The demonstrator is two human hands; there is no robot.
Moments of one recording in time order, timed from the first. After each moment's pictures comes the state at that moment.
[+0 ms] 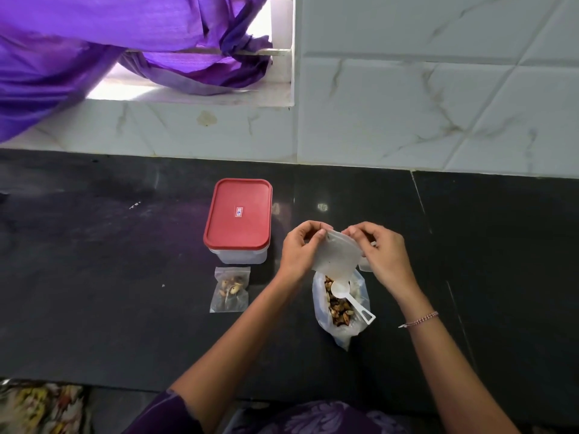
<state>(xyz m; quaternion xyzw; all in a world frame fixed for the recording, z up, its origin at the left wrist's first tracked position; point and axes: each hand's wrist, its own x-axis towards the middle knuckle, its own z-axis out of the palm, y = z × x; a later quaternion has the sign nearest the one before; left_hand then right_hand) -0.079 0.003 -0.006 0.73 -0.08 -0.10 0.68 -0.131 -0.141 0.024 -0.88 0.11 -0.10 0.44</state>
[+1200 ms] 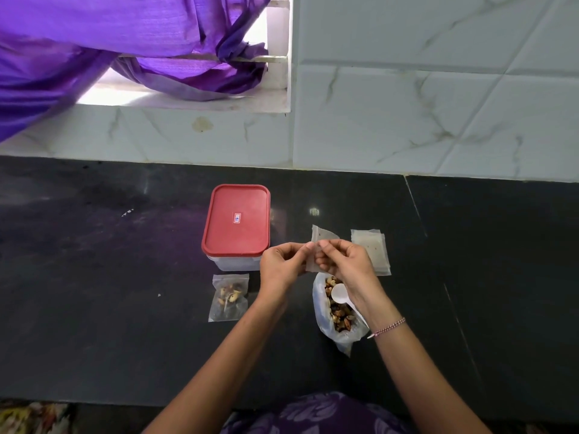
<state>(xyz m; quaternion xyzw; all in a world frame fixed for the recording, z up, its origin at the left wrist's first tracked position) -0.096 0.036 0.004 0.66 0.02 -0.14 0.73 -0.123 -0.086 0.013 -0.63 0.25 0.00 0.74</state>
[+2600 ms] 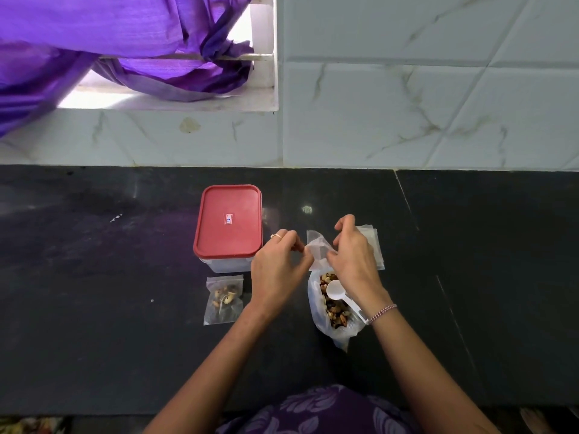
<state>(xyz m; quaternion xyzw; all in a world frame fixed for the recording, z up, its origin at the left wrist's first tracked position) -0.092 0.040 -0.003 0.88 -0.22 0.13 0.40 -0.120 -0.095 0.020 -0.94 0.18 -0.08 0.28</state>
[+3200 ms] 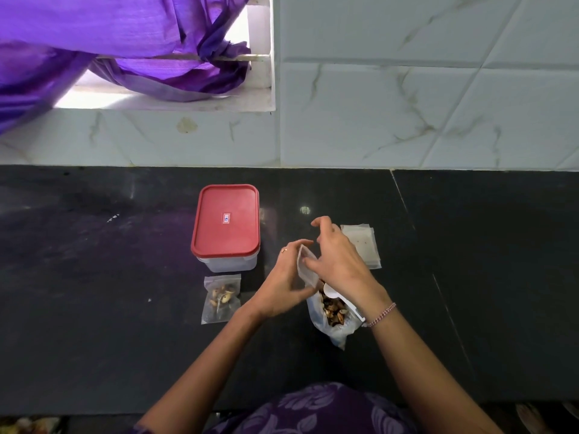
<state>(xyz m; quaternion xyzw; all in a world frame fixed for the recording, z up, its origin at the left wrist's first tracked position) -0.089 0.050 -0.043 0.79 -0.34 -0.14 0.50 -0.124 -0.080 0.044 -0.95 0.11 0.03 0.29</state>
